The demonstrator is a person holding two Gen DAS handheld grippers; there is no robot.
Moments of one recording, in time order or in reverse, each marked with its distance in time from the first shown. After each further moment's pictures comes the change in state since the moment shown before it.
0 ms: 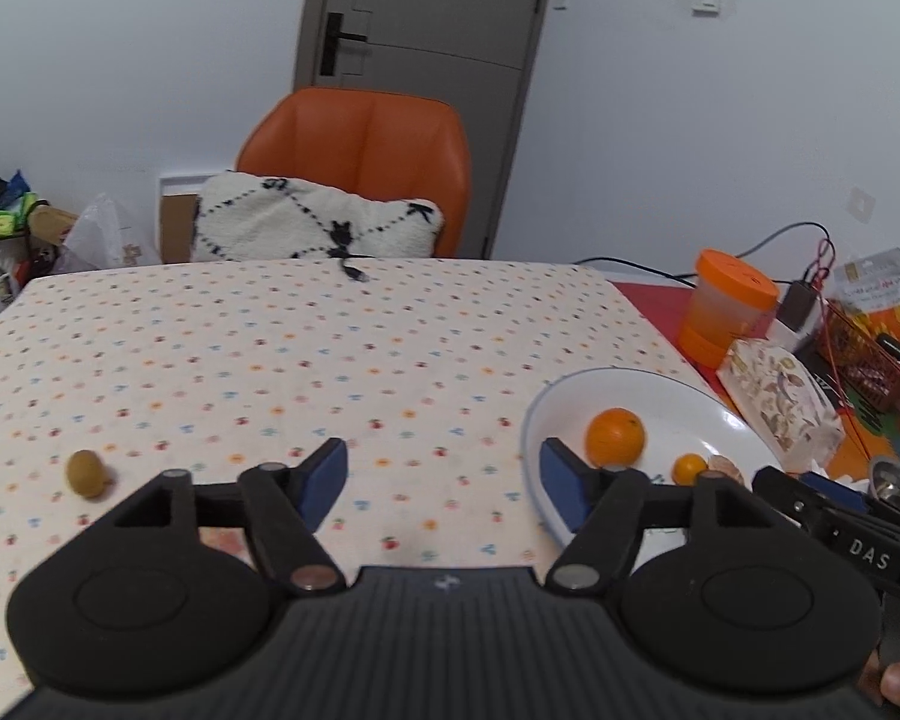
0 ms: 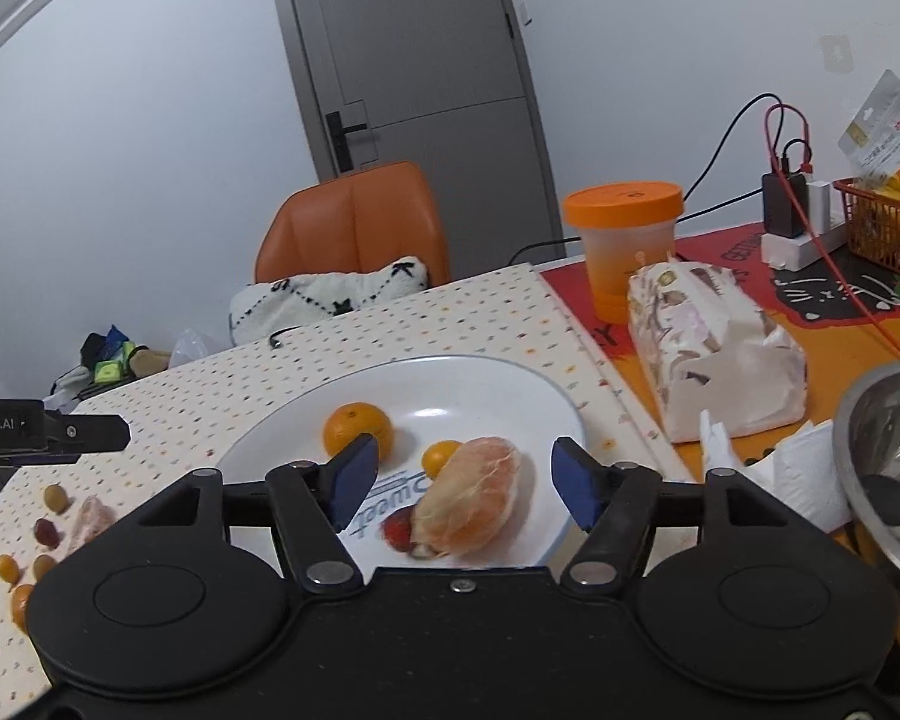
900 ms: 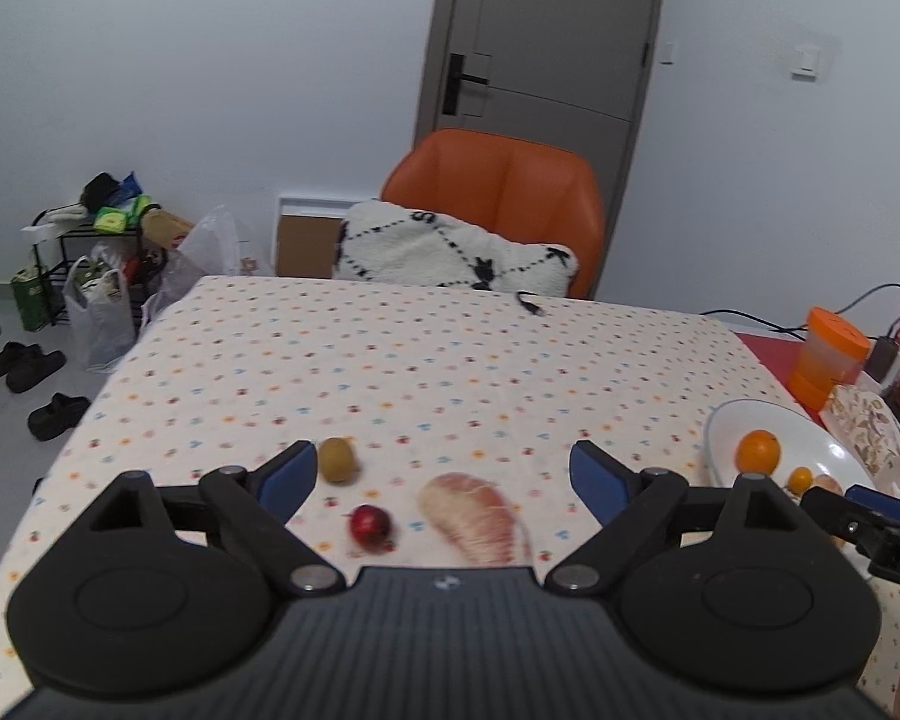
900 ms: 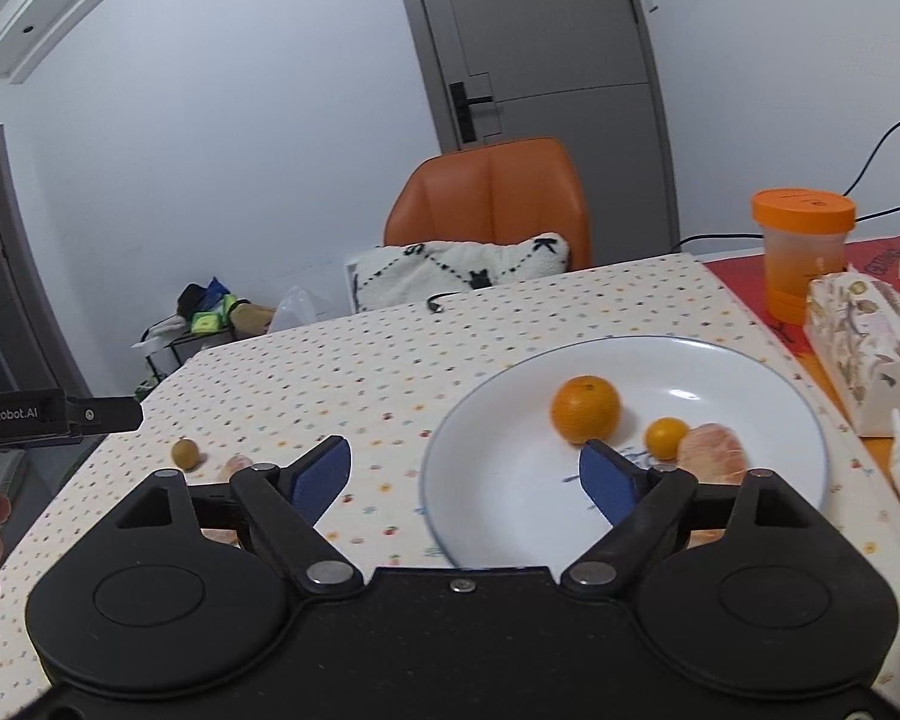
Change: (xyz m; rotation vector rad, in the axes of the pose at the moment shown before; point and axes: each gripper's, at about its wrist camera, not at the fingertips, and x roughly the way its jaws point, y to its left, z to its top) left arm -0.063 0.097 -0.015 -0.085 -0.079 0.175; right arm -0.001 0.087 -0.003 -0.090 0.053 0.192
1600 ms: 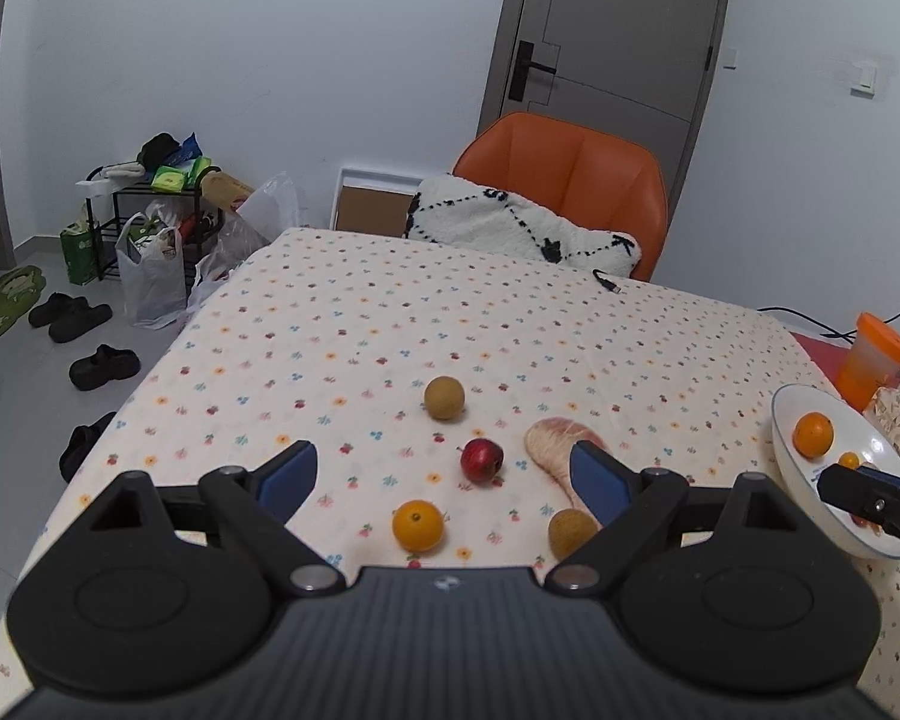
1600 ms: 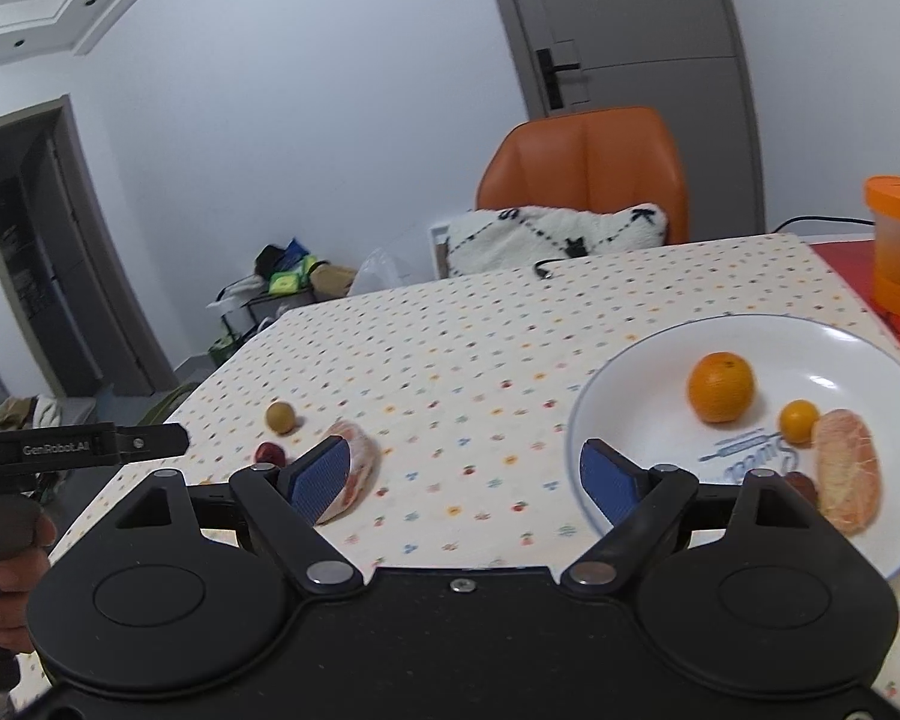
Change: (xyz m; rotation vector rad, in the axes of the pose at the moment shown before) left arm -0.015 0.044 -0.027 -0.076 0.036 0.076; right arm 0.011 0.040 -0.001 -0.051 0.079 0.161
